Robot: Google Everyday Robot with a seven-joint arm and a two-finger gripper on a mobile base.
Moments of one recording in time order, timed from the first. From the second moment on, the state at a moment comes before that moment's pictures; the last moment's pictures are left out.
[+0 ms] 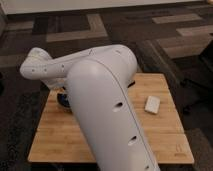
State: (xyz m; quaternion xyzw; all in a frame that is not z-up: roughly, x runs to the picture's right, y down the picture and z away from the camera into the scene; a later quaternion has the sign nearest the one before) arm -0.221 0.021 0.795 -0.16 0.18 0.32 0.92
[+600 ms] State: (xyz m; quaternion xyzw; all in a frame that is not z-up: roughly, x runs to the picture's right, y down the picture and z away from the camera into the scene) arm -0.223 0.021 0.793 -0.15 0.18 0.32 0.92
